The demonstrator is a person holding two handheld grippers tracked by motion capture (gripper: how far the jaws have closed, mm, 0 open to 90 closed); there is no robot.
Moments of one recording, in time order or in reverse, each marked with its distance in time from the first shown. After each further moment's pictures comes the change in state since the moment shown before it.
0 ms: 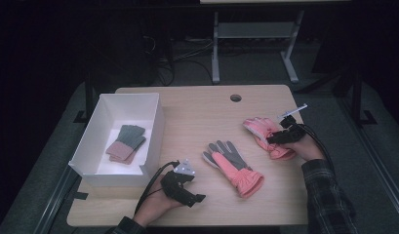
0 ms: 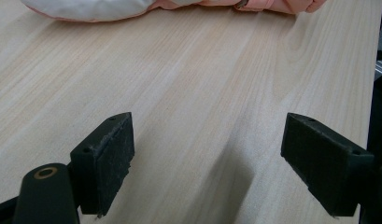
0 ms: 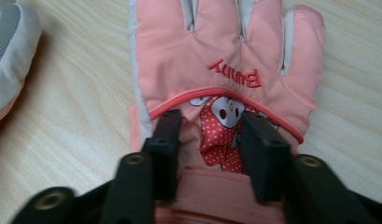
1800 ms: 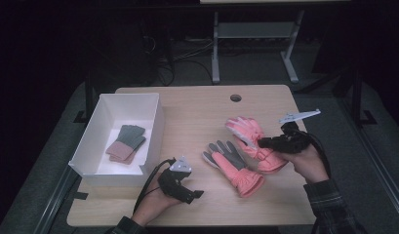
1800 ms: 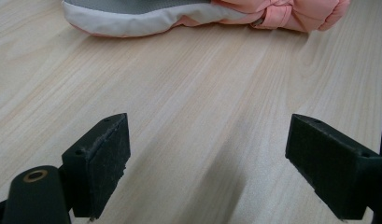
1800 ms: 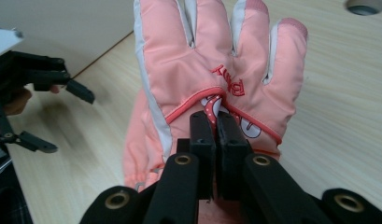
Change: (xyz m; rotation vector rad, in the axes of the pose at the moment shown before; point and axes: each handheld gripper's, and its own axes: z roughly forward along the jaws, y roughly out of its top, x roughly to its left) left arm 0.004 0.000 -0.007 -0.069 0.055 -0.021; right arm 0.108 0.001 -0.085 -0.216 0.177 -0.013
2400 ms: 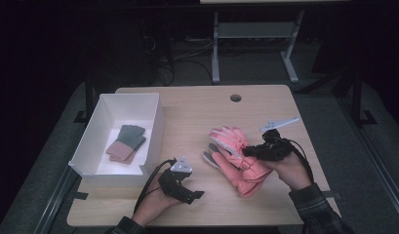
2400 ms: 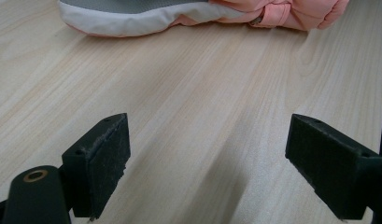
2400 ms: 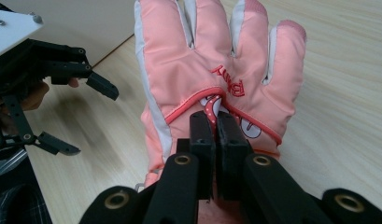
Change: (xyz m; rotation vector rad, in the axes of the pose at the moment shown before) left arm 0.000 0.001 0.001 0.019 -0.005 0.016; right arm 0.034 -0.001 0.031 0.047 0.028 -0.001
